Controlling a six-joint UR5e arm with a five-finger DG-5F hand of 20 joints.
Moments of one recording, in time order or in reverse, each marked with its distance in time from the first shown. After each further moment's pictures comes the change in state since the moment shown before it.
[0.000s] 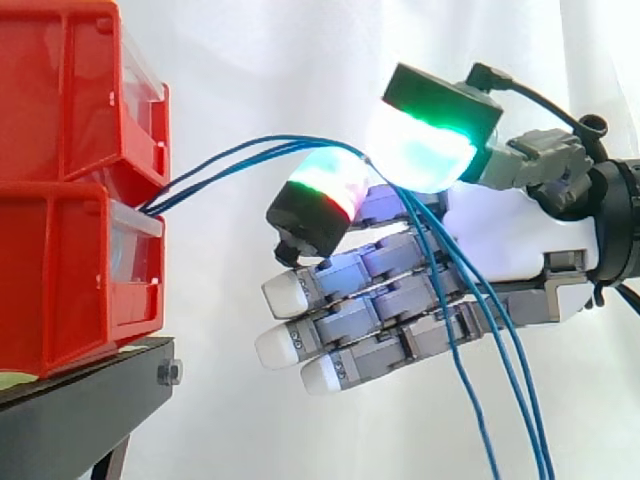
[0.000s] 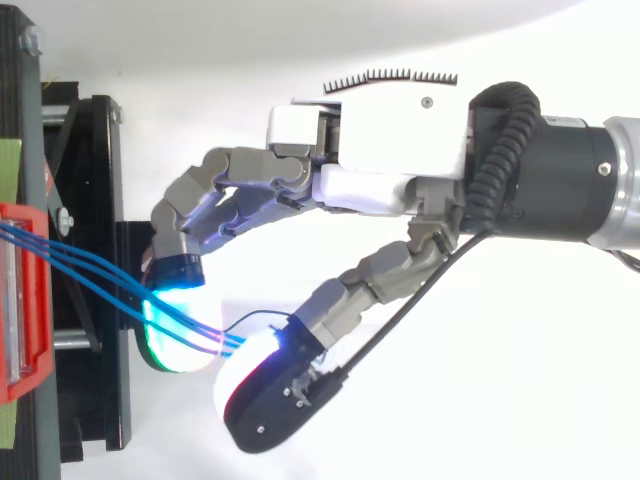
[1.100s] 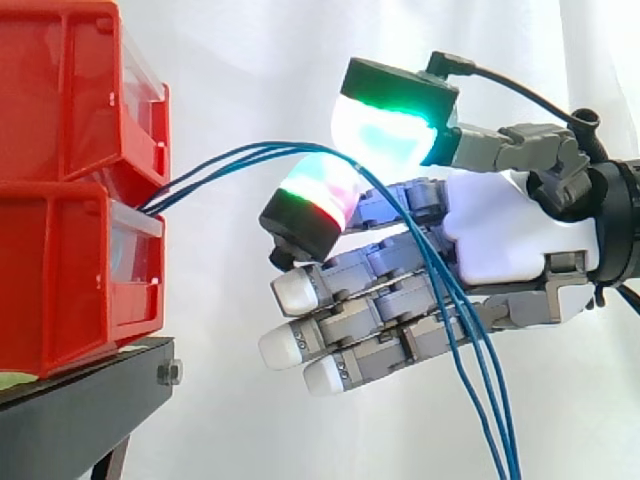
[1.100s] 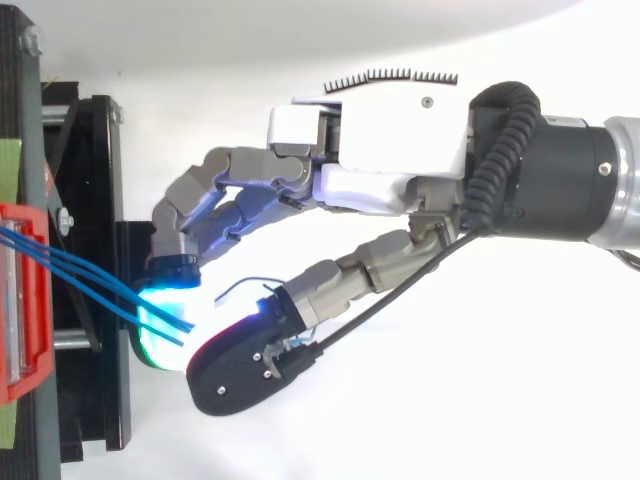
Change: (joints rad) arm 0.000 0.000 0.000 -0.003 0.001 -0.001
